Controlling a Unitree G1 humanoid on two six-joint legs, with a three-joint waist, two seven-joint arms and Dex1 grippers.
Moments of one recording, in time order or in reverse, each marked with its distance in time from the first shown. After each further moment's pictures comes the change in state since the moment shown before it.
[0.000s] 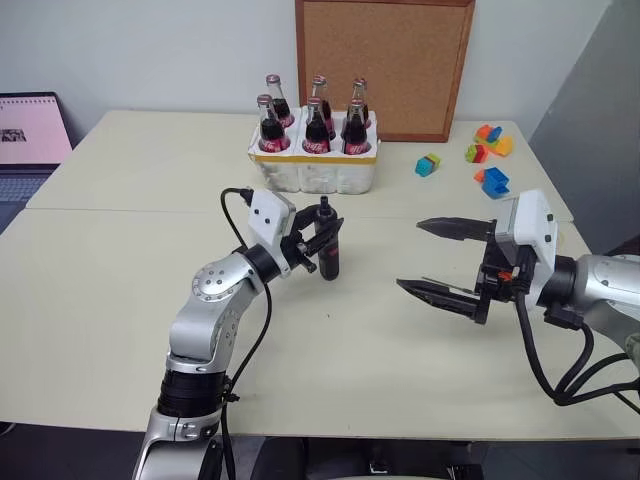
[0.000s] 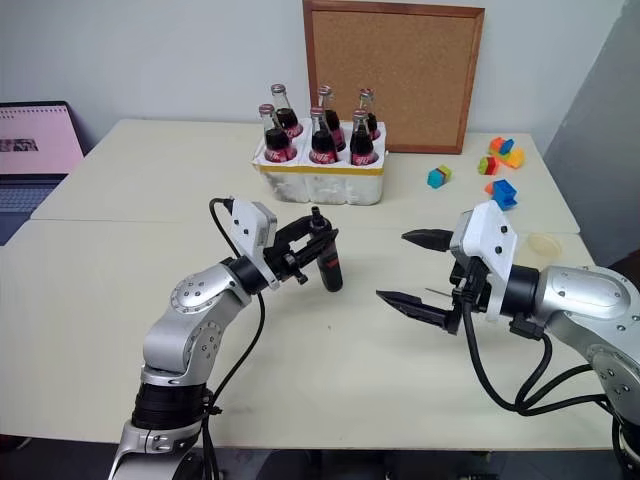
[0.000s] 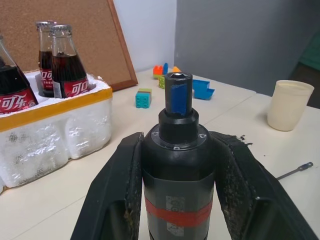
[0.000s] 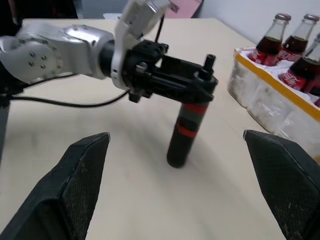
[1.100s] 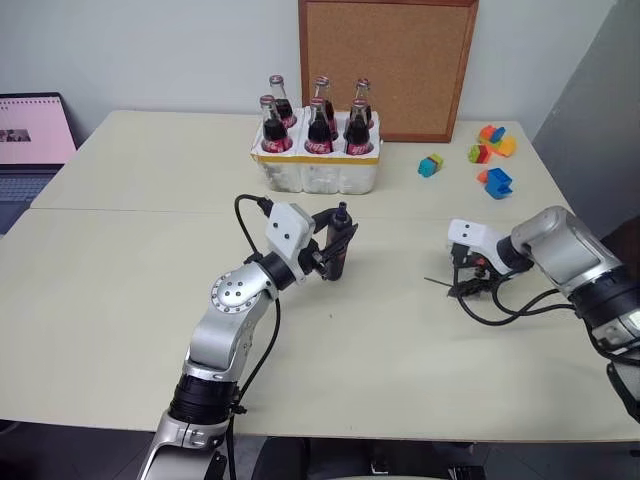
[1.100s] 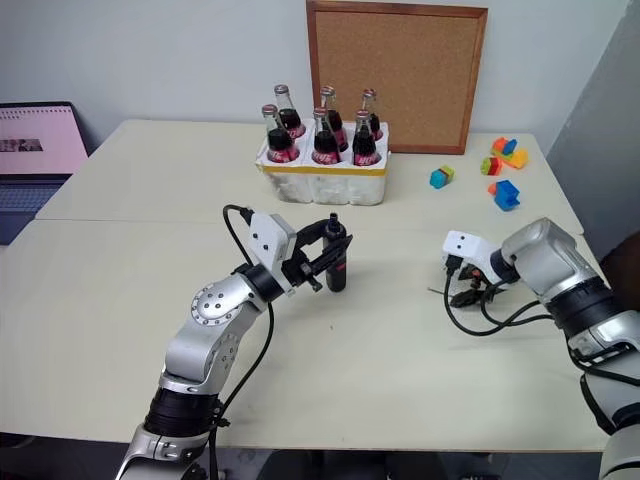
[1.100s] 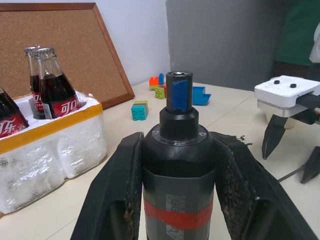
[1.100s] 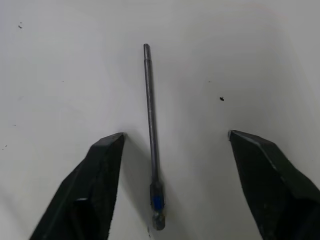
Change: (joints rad) left arm 0.038 -0.010 -0.115 0.032 0.061 -0.202 0.037; right arm -0.553 0.075 0.708 1.053 -0.797 -0.102 0.556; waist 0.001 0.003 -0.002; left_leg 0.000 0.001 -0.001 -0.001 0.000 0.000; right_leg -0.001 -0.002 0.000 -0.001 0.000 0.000
